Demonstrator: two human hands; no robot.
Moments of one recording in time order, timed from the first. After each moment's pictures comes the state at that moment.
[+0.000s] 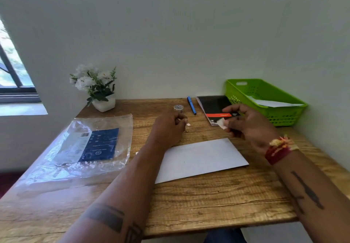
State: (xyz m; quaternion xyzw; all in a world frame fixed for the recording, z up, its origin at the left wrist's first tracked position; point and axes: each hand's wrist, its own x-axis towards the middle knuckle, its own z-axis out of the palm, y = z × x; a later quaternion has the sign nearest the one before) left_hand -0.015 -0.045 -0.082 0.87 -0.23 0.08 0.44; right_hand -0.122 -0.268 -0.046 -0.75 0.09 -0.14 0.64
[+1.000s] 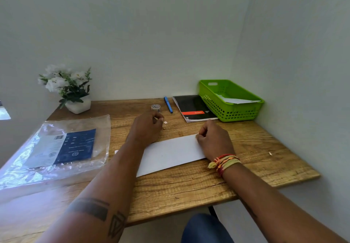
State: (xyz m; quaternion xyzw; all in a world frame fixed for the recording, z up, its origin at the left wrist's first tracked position) left_hand -0.019 -0.047 -0.084 0.87 -0.23 0.07 0.43; right_hand -0.155 -0.216 -0.073 -0.91 0.24 -0.23 0.24
